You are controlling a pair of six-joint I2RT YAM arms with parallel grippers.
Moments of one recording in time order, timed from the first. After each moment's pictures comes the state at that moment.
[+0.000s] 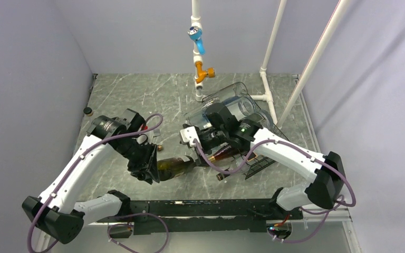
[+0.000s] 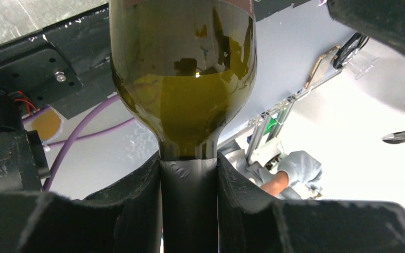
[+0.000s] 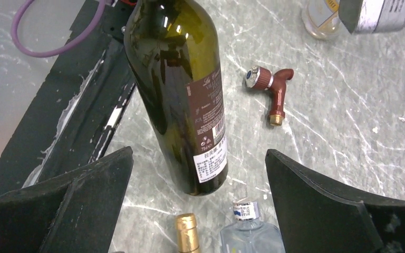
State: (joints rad) left arm -0.47 1.08 1.20 -1.54 0.58 -0.41; right arm 0.90 1.41 1.23 -0.52 -0.78 -0.77
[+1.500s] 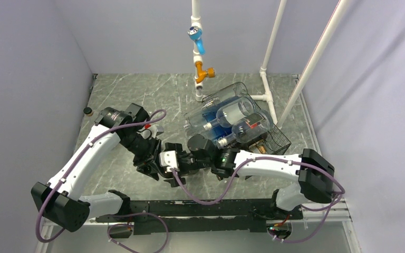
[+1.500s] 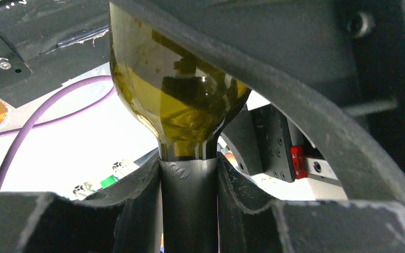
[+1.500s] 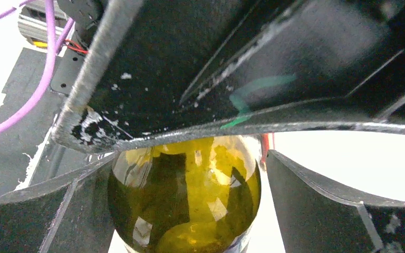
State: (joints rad) left arm -0.44 1.21 1.26 -1.57 0.71 -0.47; right arm 1.20 1.47 0.97 0.14 -0.39 -0.50
